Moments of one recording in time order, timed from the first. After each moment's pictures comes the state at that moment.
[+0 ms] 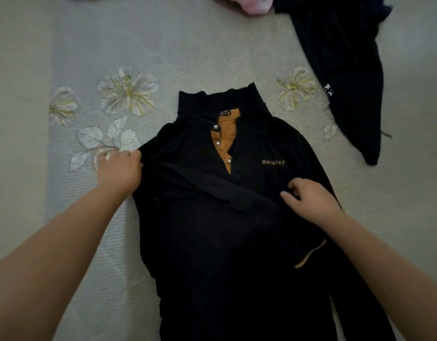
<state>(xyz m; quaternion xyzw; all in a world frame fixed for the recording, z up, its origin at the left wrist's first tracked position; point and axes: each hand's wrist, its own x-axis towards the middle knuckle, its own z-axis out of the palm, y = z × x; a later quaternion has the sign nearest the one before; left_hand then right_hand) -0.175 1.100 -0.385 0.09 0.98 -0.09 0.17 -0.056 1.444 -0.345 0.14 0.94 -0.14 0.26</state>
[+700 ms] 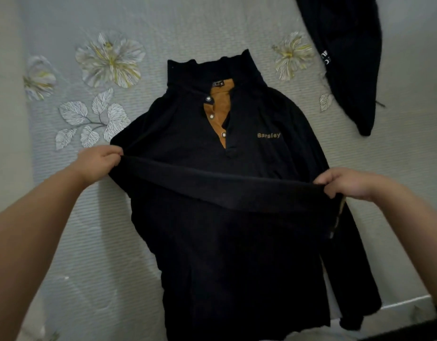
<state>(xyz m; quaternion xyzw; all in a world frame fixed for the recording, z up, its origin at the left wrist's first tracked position) -0.161 1.068 -0.365 -0.01 0.91 0.25 0.33 -0.041 1.502 -0.315 0.23 0.75 -0.38 0.50</state>
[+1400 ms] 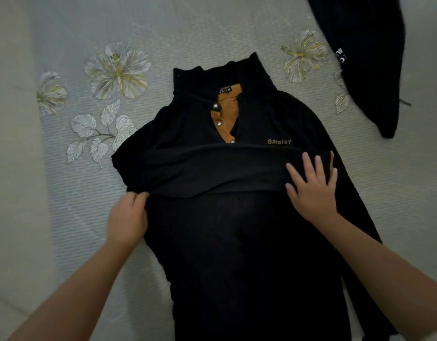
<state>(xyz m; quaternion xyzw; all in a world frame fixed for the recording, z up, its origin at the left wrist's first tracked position) -0.071 1.085 -0.393 0.11 0.98 0.10 0.17 -0.014 1.441 -0.411 0.12 0.98 -0.06 0.14</state>
